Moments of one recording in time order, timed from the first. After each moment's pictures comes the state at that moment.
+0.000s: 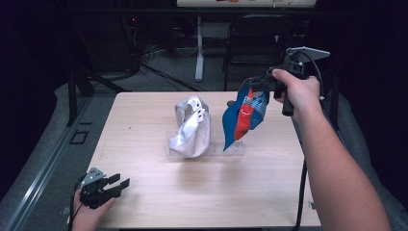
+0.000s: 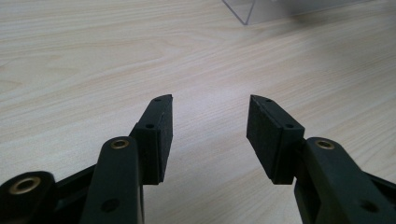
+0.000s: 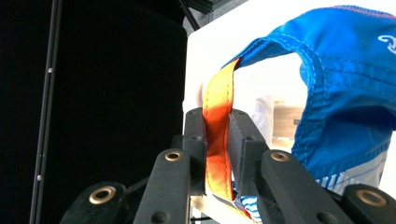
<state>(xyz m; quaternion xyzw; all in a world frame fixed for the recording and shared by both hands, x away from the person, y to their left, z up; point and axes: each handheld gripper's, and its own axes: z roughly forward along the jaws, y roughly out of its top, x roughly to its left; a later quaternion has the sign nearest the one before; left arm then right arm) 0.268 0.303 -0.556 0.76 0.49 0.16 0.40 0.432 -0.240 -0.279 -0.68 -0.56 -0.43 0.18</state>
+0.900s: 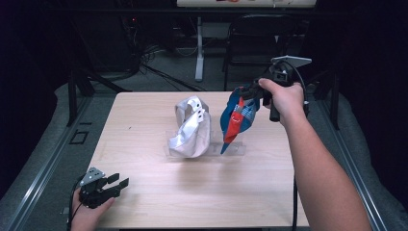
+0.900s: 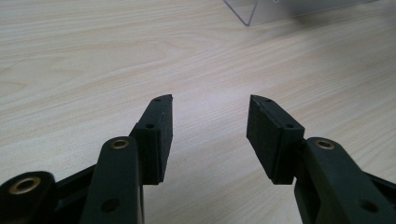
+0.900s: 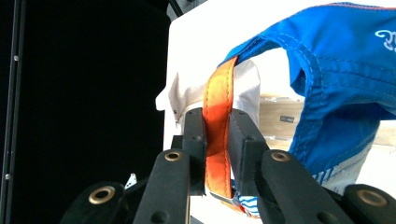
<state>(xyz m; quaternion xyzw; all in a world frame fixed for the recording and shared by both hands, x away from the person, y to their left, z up) 0.269 0.305 -0.555 0.76 0.49 0.16 0.40 0.444 -0.219 -0.308 -0.68 -0.59 -0.40 0.17</state>
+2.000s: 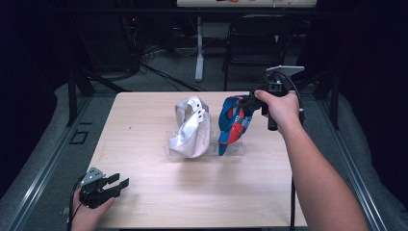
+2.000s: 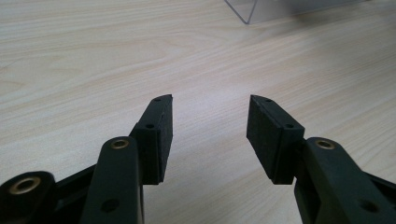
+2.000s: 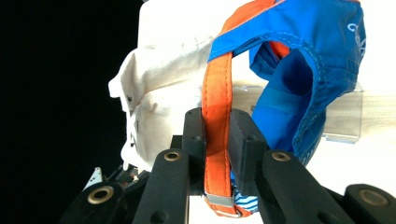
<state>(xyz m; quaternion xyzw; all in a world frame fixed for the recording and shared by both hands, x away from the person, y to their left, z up) 0.269 0.304 -0.556 0.76 0.49 0.16 0.40 0.442 -0.215 -0.335 -0.69 -0.62 -0.36 0.15</state>
